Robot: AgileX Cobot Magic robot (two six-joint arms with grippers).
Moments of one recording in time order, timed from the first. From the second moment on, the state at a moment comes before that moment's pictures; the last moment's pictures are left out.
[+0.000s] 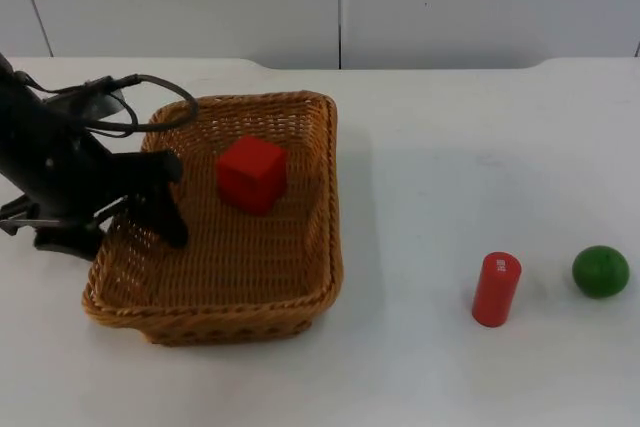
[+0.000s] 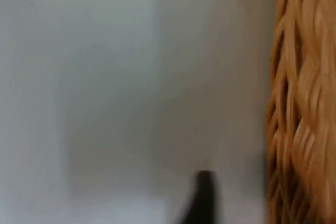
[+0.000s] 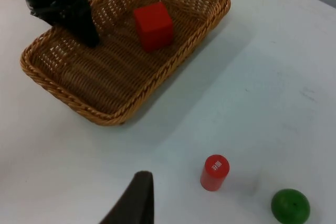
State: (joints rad) right arm 0.54 0.90 -0.81 0.08 0.66 -0.17; left arm -0.04 2.07 -1.09 -0.73 0.62 0.54
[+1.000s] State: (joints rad) right arm 0.54 0.90 -0.81 0.08 0.64 -0.17; left arm 0.08 1.38 -1.09 -0.36 0.70 0.30
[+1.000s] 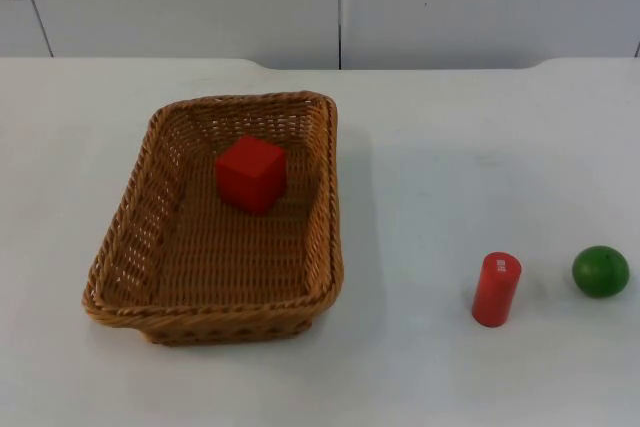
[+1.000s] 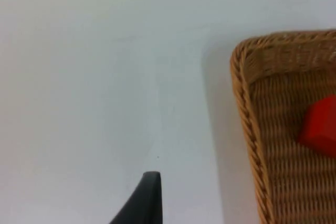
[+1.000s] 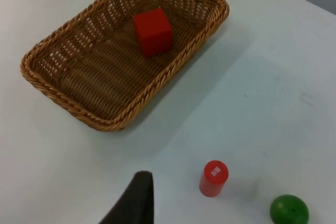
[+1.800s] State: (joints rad) right arm 0.54 0.54 -0.81 0.08 0.75 -0.17; left arm 0.08 0.51 -0.78 -0.25 0.78 0.29
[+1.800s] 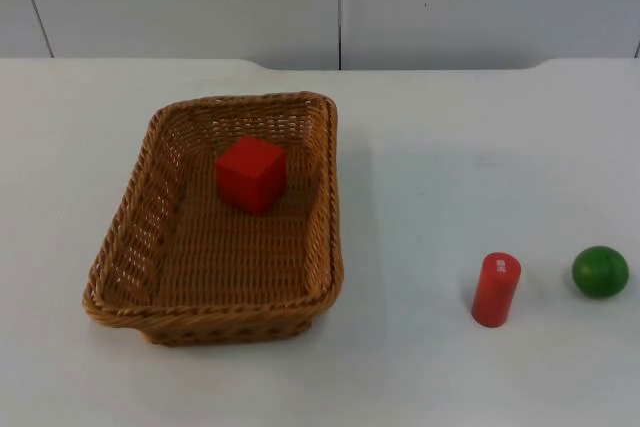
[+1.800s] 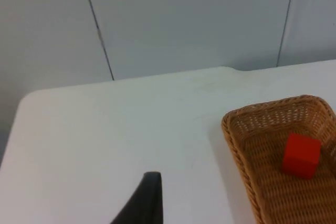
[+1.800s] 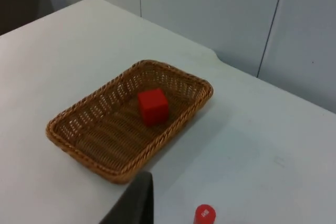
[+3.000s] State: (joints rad) right arm 0.54 0.09 -0.63 0.06 0.91 -0.15; left arm 0.08 0.00 -0.50 0.02 1.08 0.00
